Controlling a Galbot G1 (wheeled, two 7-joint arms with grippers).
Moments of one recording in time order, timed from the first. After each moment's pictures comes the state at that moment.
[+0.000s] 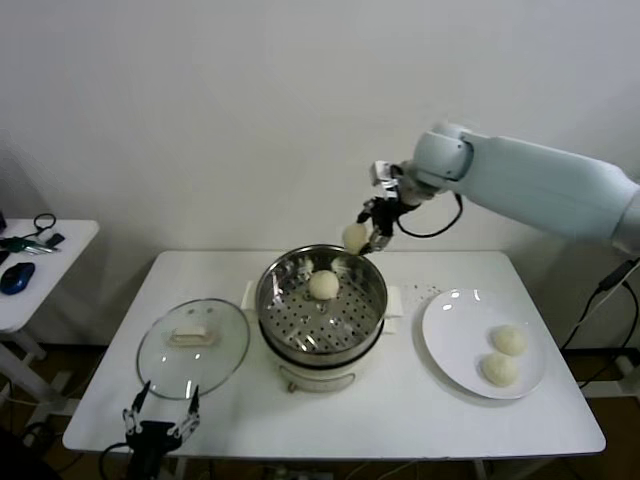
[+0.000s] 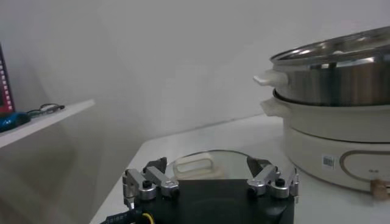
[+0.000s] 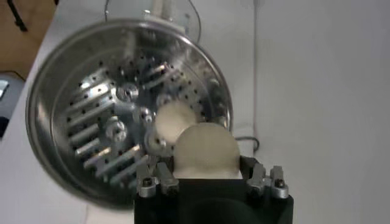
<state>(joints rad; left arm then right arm) 1.81 -1.46 -0.71 -2.02 0.04 -0.07 0.03 0.72 1.09 -1.41 1.25 0.73 -0.41 -0.87</state>
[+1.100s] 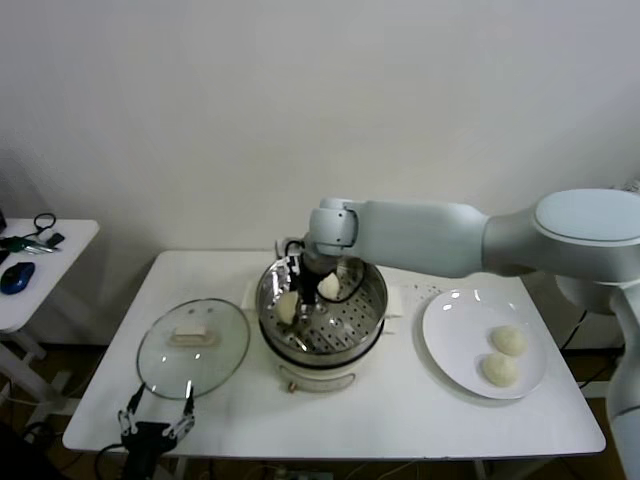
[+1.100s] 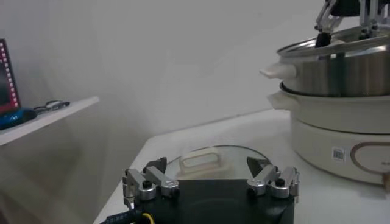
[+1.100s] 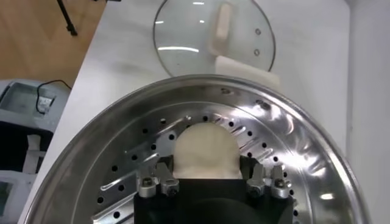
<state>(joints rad) 1.80 -1.45 -0.72 -1.99 0.03 -0.08 0.03 0.56 1.34 -1.47 1.22 0.79 -0.51 -0.77</state>
